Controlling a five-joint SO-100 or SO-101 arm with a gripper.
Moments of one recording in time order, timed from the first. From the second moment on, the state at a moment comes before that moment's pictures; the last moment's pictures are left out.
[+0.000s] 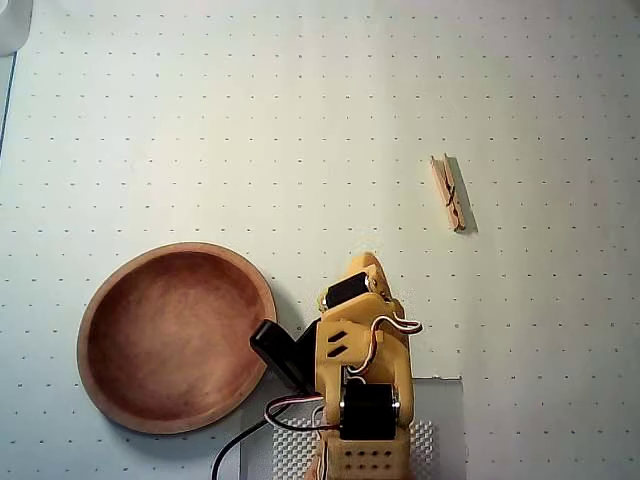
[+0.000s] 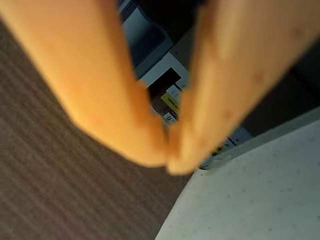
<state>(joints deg) 0.1 166.4 125.2 75.8 -31.2</state>
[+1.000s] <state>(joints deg) 20.9 110.3 98.1 76.1 -90.4</state>
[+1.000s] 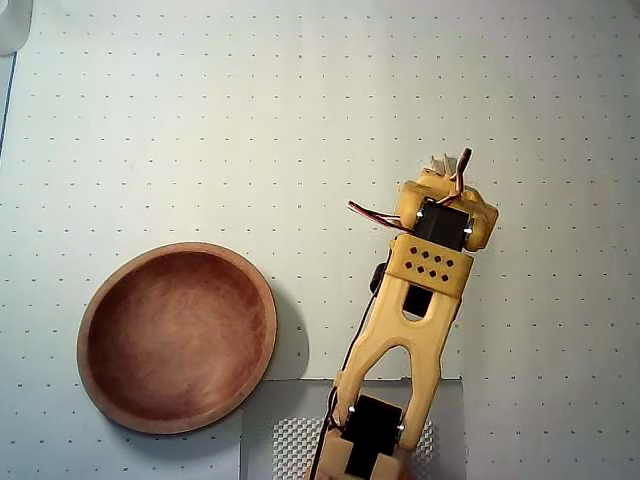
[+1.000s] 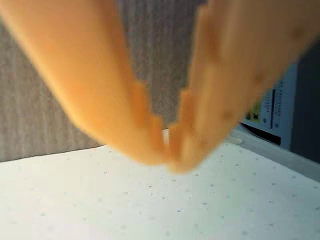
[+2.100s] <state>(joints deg) 25.8 91.8 98.1 76.1 -117.8</state>
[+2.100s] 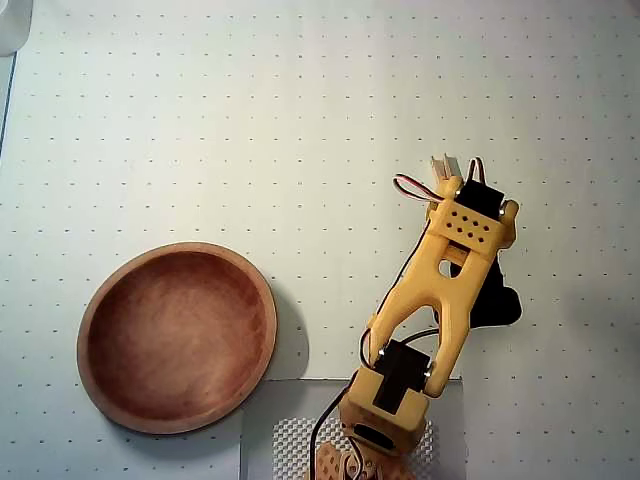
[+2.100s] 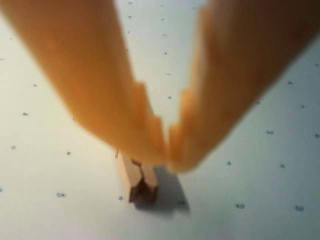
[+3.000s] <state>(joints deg) 30.3 62.8 62.7 76.1 -118.9</state>
